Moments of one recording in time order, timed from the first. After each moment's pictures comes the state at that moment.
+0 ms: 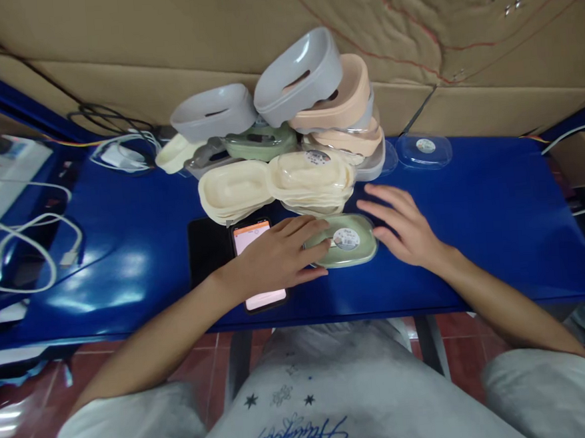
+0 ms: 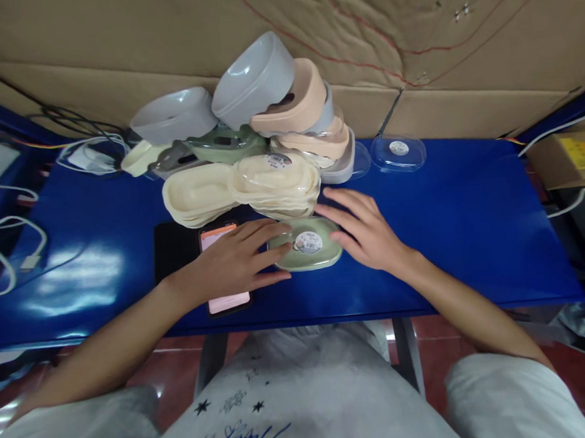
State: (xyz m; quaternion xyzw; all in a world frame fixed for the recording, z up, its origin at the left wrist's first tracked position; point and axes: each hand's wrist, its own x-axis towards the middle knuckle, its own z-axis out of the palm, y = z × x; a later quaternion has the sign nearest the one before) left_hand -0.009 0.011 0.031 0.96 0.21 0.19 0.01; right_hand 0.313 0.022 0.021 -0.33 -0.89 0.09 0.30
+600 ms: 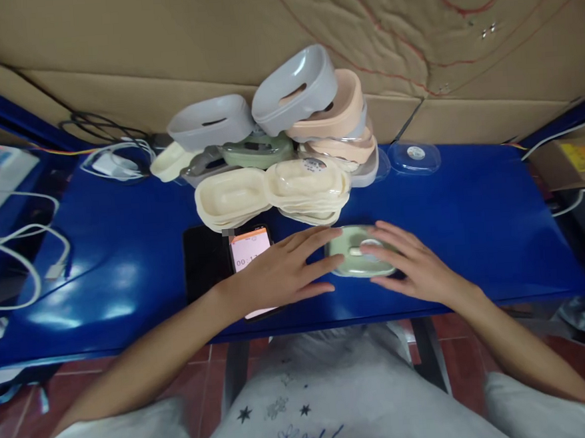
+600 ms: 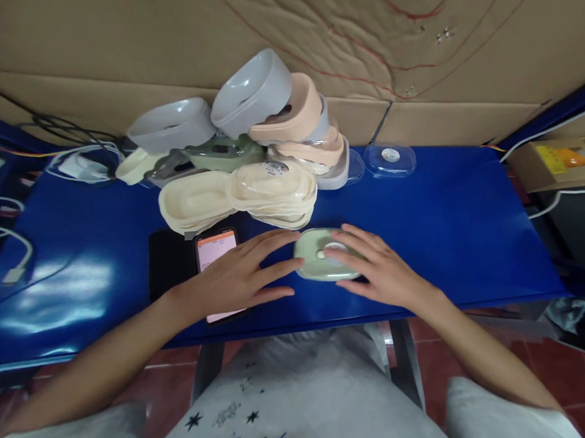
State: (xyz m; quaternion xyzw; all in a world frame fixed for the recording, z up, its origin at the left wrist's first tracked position) left_hand -0.004 0.004 0.031 0.96 0.18 0.23 0.06; right_hand 0.338 -0.035 0.024 -0.35 -0.92 0.09 0.14
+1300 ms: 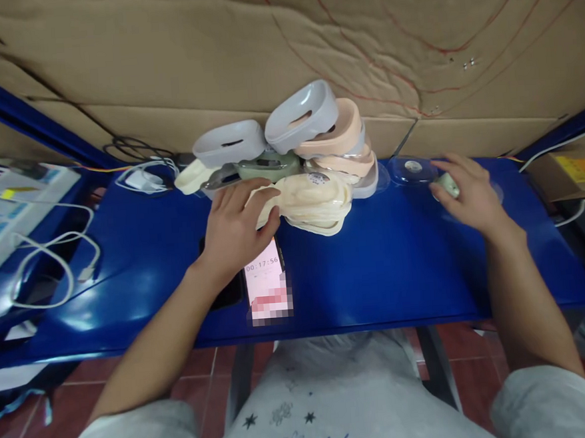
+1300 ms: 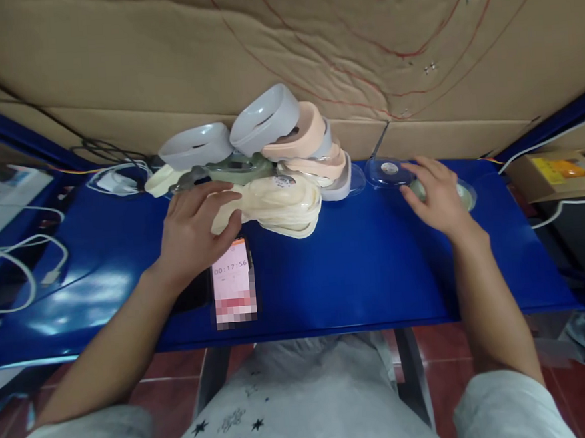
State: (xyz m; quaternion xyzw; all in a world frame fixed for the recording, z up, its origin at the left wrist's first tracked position) left_hand -0.047 0.049 0.047 0.83 0.45 0.31 -0.11; right_hand 0.443 0.081 0.049 -0.58 -0.79 -0.06 0.19
